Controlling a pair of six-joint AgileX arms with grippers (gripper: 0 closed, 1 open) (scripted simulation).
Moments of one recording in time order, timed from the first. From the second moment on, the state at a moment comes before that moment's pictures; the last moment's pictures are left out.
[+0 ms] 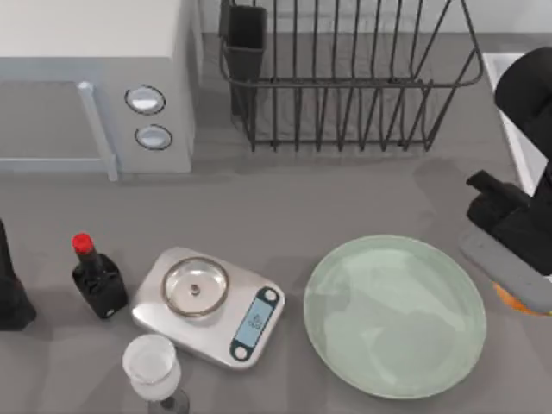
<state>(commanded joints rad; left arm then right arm) 0.00 0.00 0.00 0.00 0.00 0.00 0.36 1.66 1.19 -1.17 0.00 -1.88</state>
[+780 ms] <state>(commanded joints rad) 0.00 0.00 0.00 0.00 0.00 0.00 0.66 1.87 1.39 -1.11 0.01 -2.47</state>
